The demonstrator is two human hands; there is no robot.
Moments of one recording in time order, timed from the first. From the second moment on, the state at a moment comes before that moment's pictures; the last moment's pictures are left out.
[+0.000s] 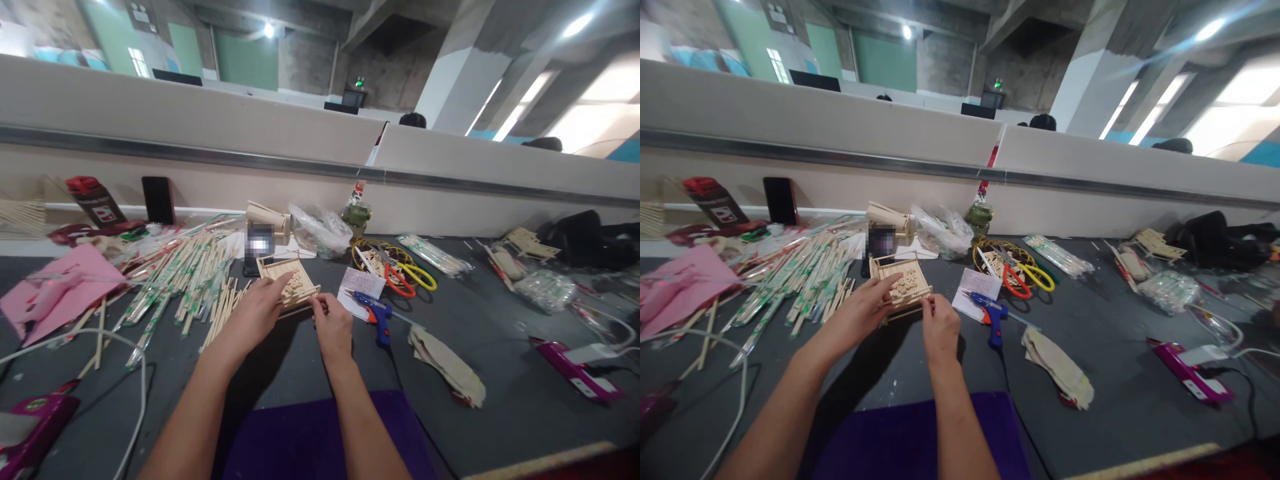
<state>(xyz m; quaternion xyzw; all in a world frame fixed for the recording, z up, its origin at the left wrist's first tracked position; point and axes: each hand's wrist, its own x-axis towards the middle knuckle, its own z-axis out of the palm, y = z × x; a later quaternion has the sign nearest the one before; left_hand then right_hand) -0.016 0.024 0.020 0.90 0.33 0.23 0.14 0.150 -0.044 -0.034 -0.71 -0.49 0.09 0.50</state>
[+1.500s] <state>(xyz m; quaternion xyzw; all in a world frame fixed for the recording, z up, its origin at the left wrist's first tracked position) -0.018 0.026 0.018 0.90 0.34 0.25 0.15 0.151 -0.042 -0.029 -0.71 -0.49 0.10 0.49</state>
